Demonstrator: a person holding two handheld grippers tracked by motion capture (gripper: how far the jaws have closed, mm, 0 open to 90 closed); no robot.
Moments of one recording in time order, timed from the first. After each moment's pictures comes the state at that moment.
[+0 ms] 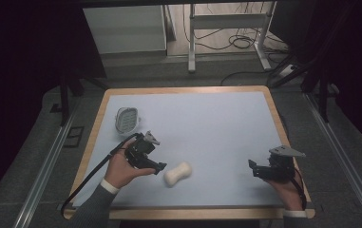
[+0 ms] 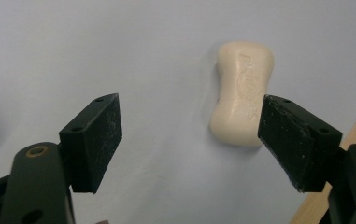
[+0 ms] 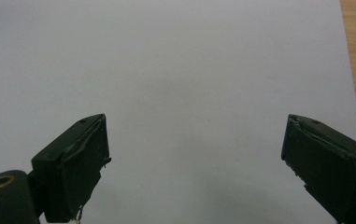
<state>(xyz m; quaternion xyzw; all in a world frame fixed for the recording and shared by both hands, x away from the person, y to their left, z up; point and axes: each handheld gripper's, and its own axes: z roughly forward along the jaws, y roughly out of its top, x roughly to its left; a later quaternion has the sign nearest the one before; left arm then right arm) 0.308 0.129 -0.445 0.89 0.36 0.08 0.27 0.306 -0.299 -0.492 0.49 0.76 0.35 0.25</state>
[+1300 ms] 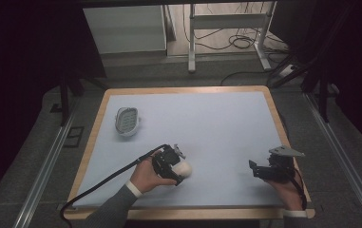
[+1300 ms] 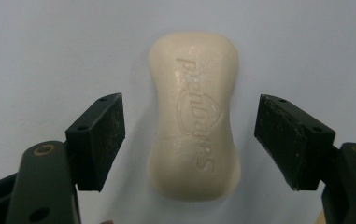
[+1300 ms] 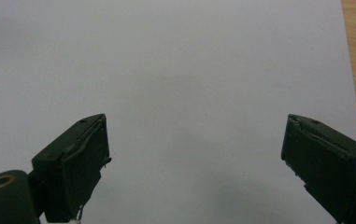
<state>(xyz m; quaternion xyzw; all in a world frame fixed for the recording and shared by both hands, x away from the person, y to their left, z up) 0.313 0.063 -0.492 0.93 0.30 0.06 0.20 0.308 -0.300 -0.495 0.49 0.76 0.35 0.25</state>
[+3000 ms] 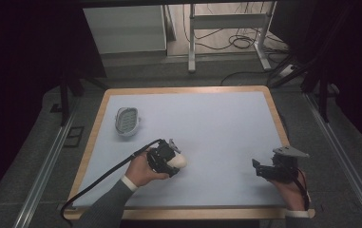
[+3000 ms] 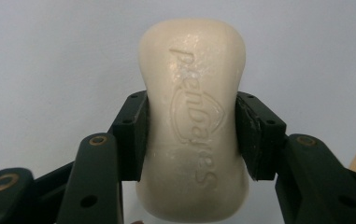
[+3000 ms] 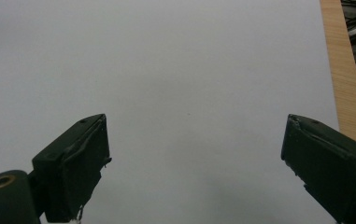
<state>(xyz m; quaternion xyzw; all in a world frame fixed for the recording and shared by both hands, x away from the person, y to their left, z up) 0.320 0.080 -0.476 0.93 0.30 0.06 0.22 0.307 -0.308 -0.494 0.50 0.75 0.35 0.26</state>
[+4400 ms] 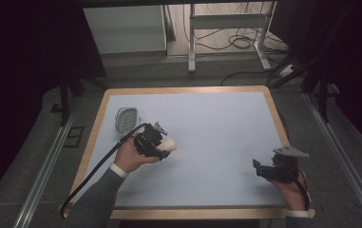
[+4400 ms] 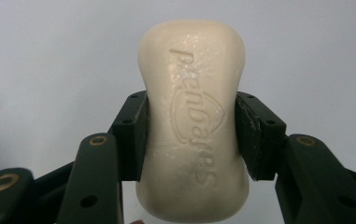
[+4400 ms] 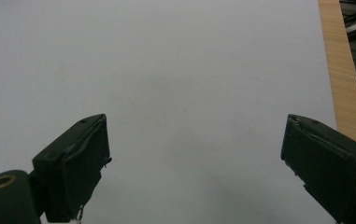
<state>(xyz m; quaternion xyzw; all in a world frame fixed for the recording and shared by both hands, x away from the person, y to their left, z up) 0.347 0.118 -0.445 0.90 0.35 0.08 0.25 0.307 -0.309 -0.495 0.51 0.75 0.34 0.26</state>
